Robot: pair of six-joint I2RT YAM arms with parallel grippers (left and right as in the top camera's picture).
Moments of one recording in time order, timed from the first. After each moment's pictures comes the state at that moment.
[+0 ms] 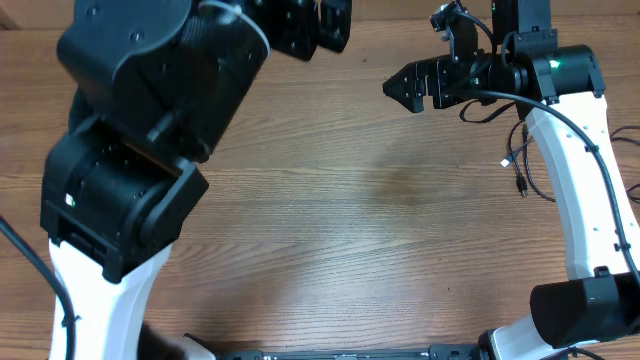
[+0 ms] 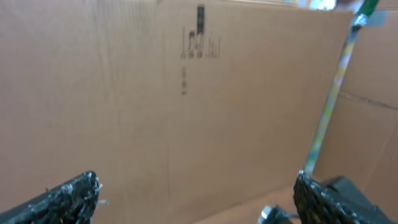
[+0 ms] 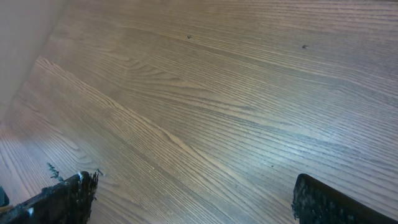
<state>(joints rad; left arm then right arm) -0.58 1.58 2.40 -0.76 -0.13 -0.04 0.13 1.73 1.83 -1.05 -0.57 -0.08</state>
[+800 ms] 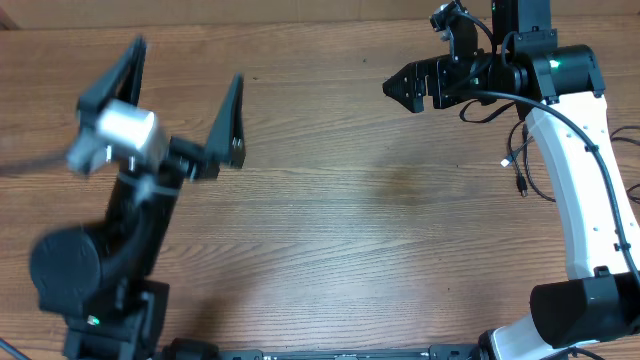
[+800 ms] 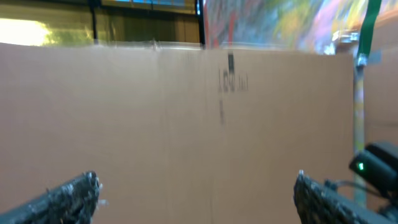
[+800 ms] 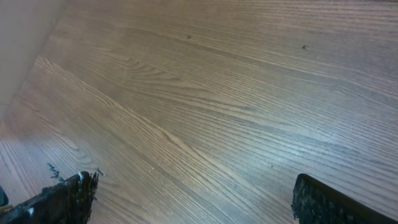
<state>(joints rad) -0.22 0.81 1.03 0.21 0.16 -0.02 0.13 1.73 1.83 -1.05 -0.57 -0.08</state>
